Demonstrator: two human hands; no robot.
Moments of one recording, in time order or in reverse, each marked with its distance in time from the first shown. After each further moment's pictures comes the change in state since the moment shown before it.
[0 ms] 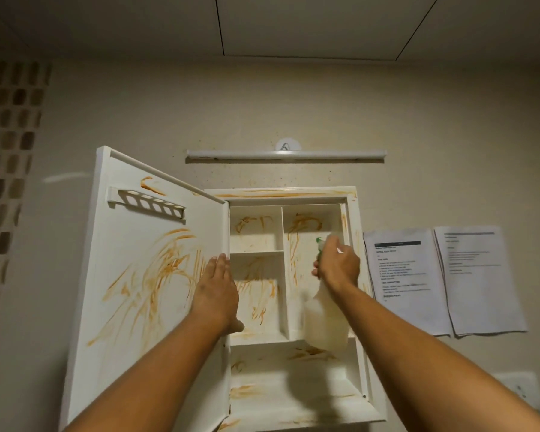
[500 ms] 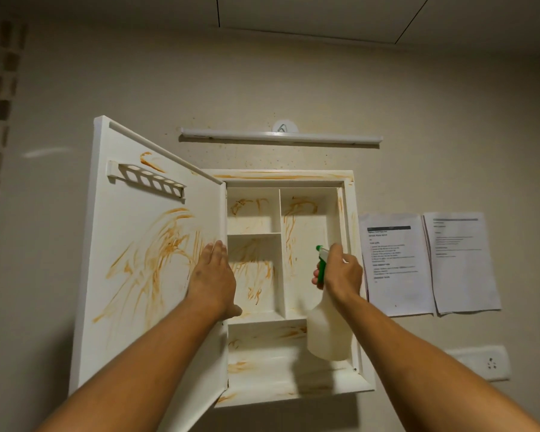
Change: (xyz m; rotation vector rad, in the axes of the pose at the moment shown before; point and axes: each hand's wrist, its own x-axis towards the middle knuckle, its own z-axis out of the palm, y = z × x) left_hand -0.011 -0.003 0.006 -0.050 0.007 0.045; right_hand -0.030 0.040 -0.018 0.036 0.004 0.026
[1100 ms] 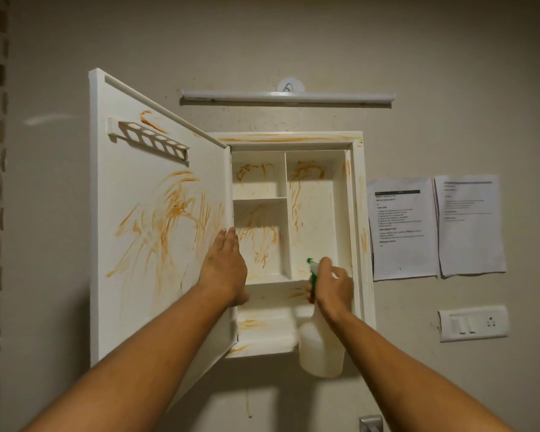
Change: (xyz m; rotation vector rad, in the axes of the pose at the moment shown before) left_hand -0.031 0.025 0.012 0.086 -0.055 0.077; right_hand -0.063 0.079 0.000 -0.067 -0.102 0.118
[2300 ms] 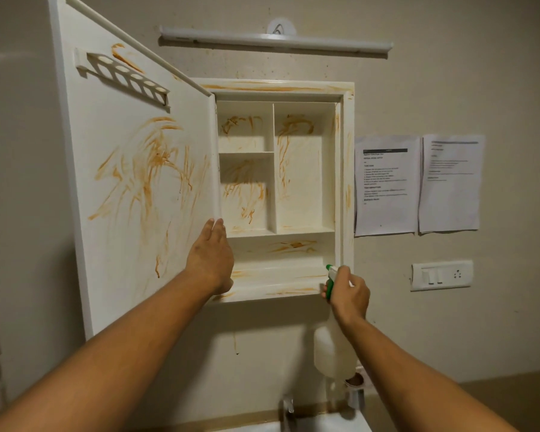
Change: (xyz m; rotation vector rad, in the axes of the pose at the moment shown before) left_hand -0.041 0.041 0.038 -0.041 -0.066 0.084; right_hand -0.045 0.079 -0.075 -0.130 0.155 0.141
